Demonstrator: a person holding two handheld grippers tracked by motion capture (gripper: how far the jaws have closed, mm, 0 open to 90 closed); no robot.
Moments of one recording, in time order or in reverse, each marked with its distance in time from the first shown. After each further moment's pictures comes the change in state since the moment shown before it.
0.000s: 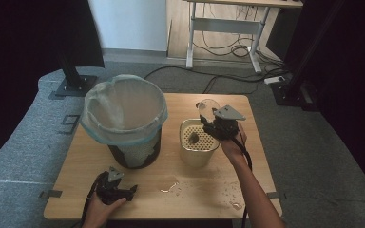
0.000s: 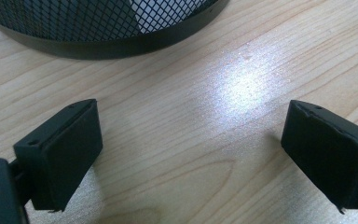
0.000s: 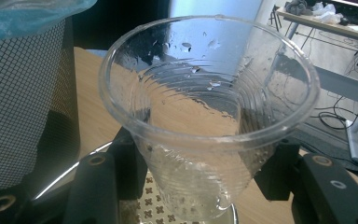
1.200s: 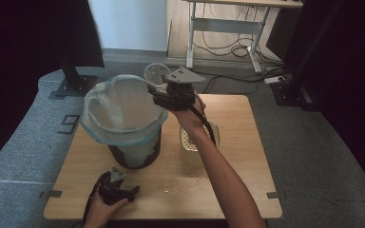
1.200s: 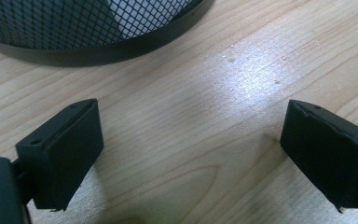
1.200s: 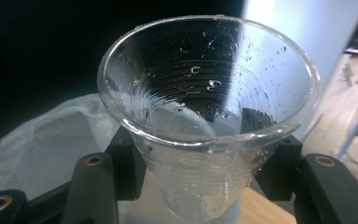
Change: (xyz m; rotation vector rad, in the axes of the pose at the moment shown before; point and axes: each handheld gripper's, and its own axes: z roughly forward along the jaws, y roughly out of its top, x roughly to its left) left arm -0.005 0.002 0.002 -0.002 -0.027 0.024; right arm 0.096 0.152 0.018 -0.181 0.253 0.019
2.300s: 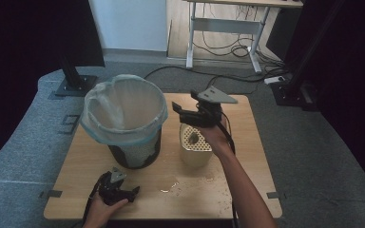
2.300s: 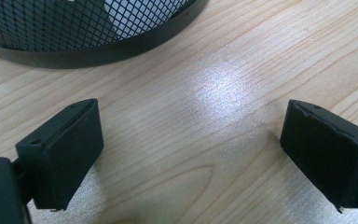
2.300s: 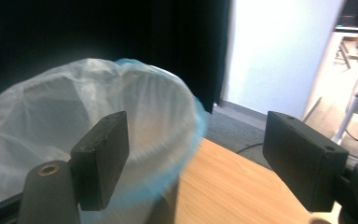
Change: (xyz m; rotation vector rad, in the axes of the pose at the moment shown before) left arm -0.001 0.000 0.000 -0.001 -0.011 0.008; right arm -0.044 -0.063 -0.062 -0.015 -0.027 0.090
